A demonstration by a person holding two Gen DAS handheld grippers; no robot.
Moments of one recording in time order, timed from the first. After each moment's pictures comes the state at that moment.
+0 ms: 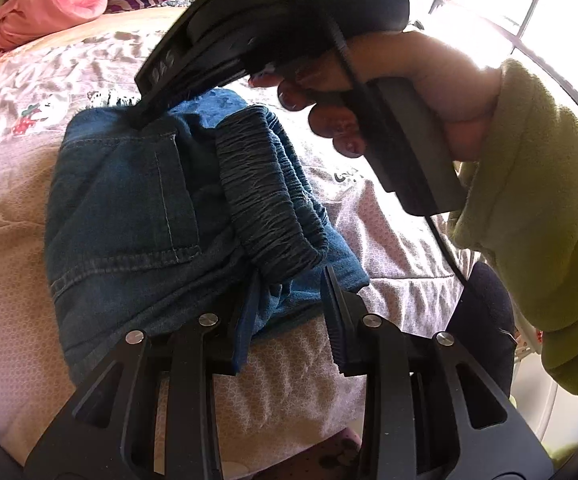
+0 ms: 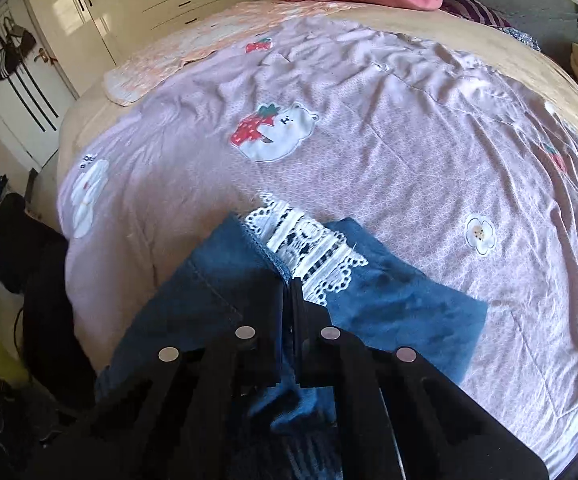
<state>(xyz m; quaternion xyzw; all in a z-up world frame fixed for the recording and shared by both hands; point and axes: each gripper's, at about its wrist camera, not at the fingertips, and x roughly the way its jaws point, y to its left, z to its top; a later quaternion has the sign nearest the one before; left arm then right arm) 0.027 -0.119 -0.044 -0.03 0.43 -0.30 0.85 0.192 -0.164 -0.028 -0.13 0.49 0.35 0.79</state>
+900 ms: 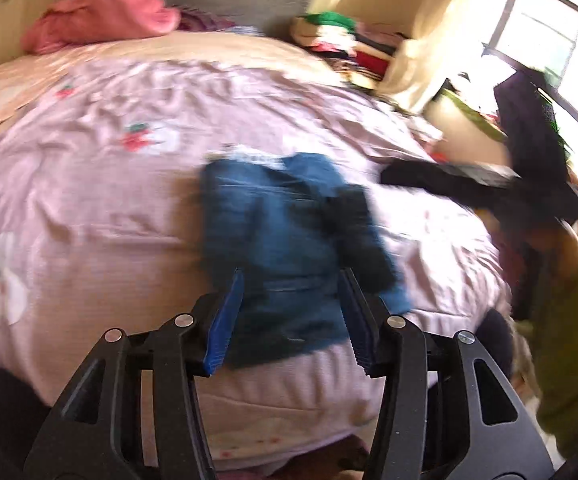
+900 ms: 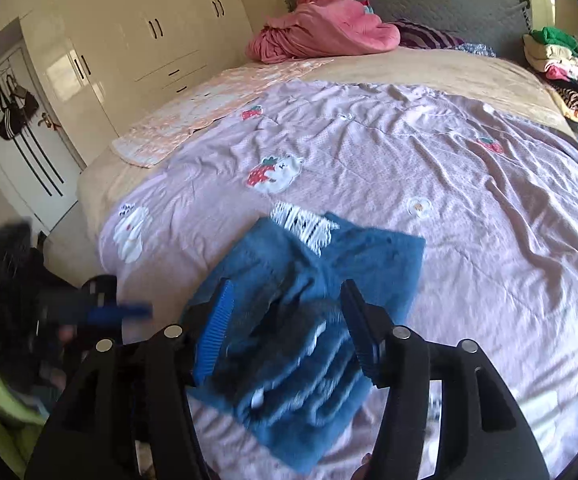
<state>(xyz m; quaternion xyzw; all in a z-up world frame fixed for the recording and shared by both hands) 0.025 -0.030 0.008 -0.08 0.40 -0.19 0.89 0.091 -0.249 0.036 -0.03 0.40 0.34 0.85</state>
